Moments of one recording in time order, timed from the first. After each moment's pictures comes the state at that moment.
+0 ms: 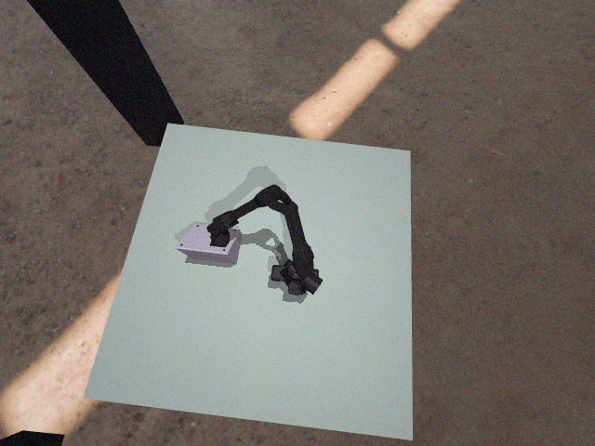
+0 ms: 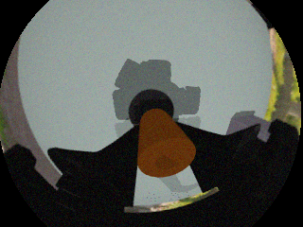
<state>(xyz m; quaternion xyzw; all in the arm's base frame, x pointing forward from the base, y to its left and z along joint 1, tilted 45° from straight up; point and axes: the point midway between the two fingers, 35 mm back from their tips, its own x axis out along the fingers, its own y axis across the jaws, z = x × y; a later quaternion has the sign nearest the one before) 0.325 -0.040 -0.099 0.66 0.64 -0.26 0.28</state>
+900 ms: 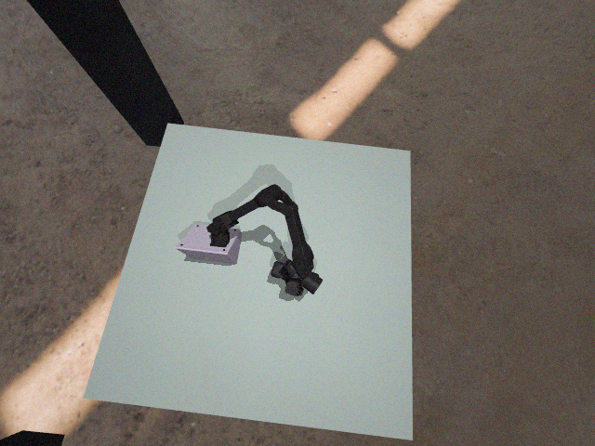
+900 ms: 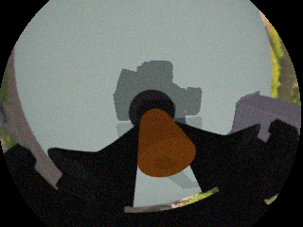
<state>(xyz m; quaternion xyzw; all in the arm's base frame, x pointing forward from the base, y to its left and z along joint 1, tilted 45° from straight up) 0.325 -0.039 -0.100 0.69 0.61 -0.33 0.21</state>
